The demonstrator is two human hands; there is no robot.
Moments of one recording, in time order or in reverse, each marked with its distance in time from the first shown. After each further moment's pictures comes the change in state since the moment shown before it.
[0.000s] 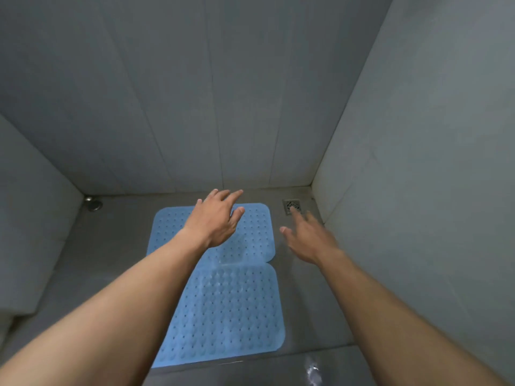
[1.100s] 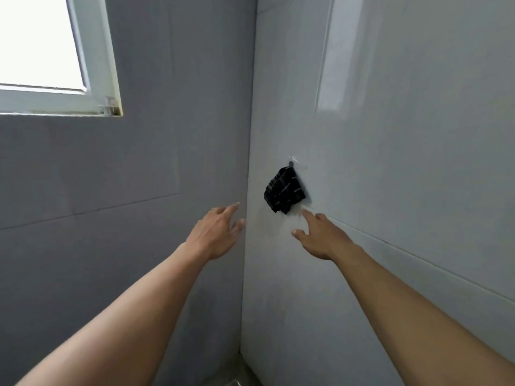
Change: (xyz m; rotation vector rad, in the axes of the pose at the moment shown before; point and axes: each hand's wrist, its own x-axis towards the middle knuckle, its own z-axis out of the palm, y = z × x) left_hand 0.261 0.250 -0.451 -0.132 0.196 0.636; right_hand -0.028 -0.020 -0.544 0.098 0.579 0.343
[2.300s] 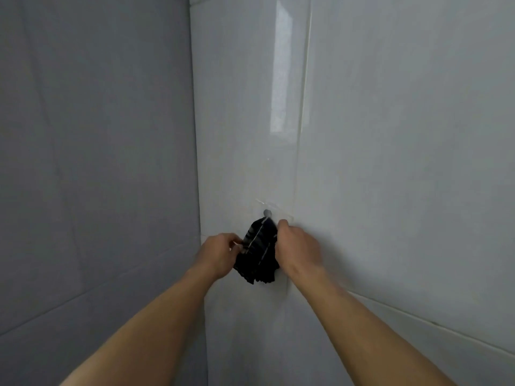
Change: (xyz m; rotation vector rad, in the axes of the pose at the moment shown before) left_hand 0.310 -0.022 0.102 -0.232 -0.062 0.181; right_hand 0.219 -0.017 -0.008 -0.198 0.453 0.147
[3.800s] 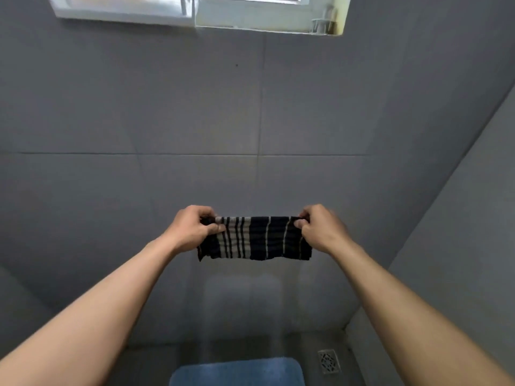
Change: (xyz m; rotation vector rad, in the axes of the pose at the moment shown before) left_hand -0.534 -0.190 -0.214 -0.045 0.324 -0.831; right_hand -0.242 -0.309 0.085 0.501 -0.650 -0.524
